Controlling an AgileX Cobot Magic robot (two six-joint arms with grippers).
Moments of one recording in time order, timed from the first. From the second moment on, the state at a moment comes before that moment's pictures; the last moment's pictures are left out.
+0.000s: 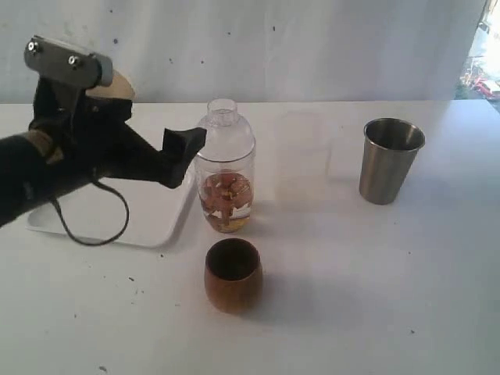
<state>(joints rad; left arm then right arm) -0.63 1.40 -0.66 -0.13 -0.40 0.13 -0.13 0.01 -0.01 0.04 0.36 -0.02</state>
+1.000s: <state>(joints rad) -0.58 1.94 -0.72 0.17 -0.95 -0.09 -0.13 0.01 -0.01 0.04 0.36 -0.02</state>
